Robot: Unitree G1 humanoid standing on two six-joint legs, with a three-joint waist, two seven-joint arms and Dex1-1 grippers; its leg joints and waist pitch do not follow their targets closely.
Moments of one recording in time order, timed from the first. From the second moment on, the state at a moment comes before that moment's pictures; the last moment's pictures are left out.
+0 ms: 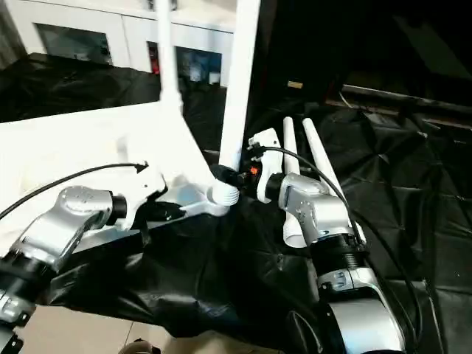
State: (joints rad) left arm -0.52 0.48 -0.32 0.35 -0.06 0.32 -1.00; right arm -0.66 -0.18 0.04 0.54 0.31 0.46 0.77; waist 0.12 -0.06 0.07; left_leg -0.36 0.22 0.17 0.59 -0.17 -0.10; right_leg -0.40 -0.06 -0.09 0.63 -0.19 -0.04
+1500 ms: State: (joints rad) left arm -0.52 0.45 -0.31 0.42 -0.04 0.28 -1.02; right arm -0.47 -0.13 0.04 0.64 0.25 -0.06 0.82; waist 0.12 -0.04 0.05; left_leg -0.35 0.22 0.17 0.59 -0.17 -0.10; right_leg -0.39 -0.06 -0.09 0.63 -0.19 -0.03
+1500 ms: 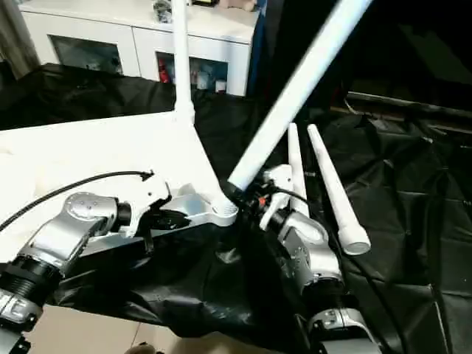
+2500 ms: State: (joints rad) left arm -0.50 0.58 -0.34 0.35 -0.04 0.23 -1.21; right arm -0.60 -0.21 0.15 0.71 0.20 -0.01 1.18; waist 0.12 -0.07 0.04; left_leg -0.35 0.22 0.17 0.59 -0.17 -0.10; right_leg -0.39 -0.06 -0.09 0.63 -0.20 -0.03
